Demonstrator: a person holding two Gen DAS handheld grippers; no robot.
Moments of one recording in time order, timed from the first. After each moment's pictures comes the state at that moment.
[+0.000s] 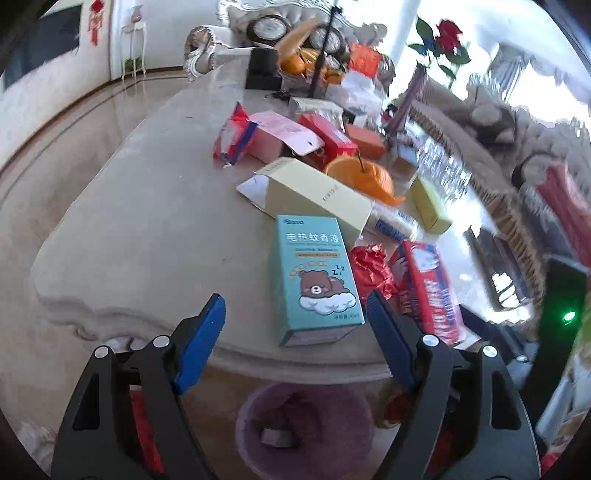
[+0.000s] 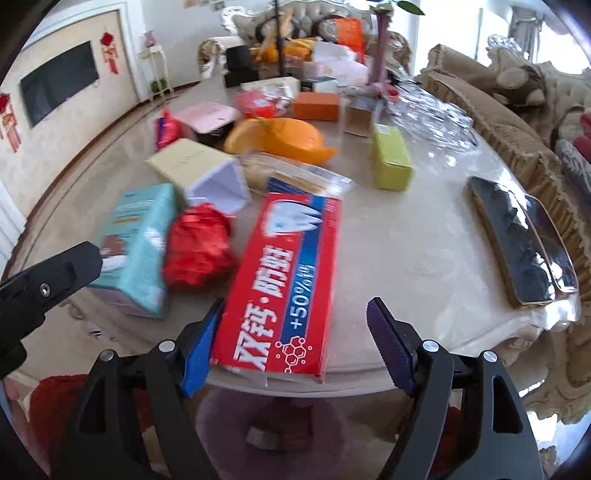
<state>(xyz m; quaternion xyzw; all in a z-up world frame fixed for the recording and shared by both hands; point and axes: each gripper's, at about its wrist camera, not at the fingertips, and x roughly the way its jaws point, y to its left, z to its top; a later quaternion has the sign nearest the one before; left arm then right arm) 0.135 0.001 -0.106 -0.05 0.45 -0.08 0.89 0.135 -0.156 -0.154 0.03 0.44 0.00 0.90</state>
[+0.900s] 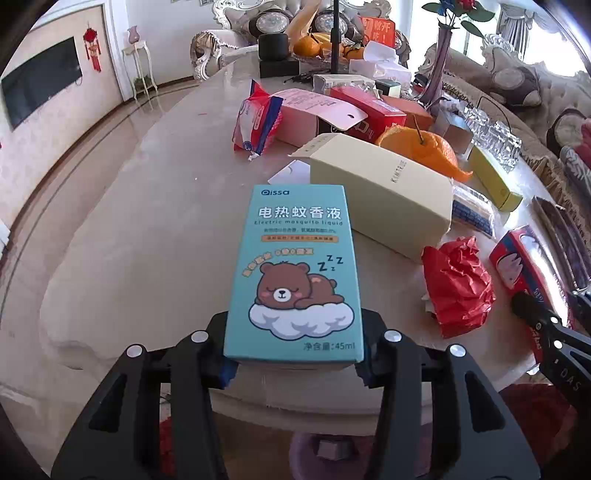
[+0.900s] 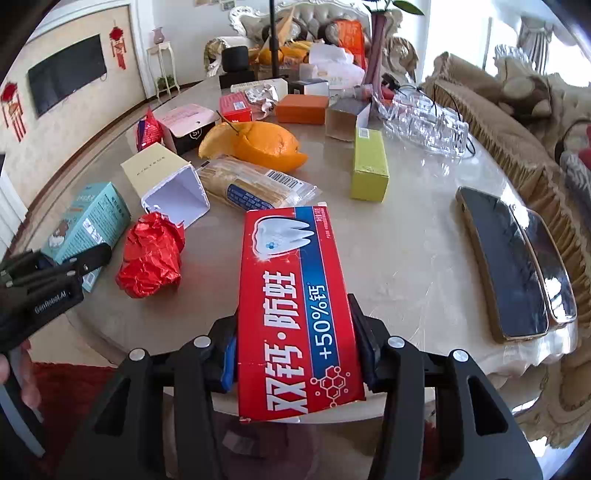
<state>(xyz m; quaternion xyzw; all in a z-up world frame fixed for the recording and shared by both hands) 0.168 0.017 -0.140 0.02 0.46 -0.04 0.89 0.146 -0.180 -0.153 0.02 0.44 0.03 0.90</state>
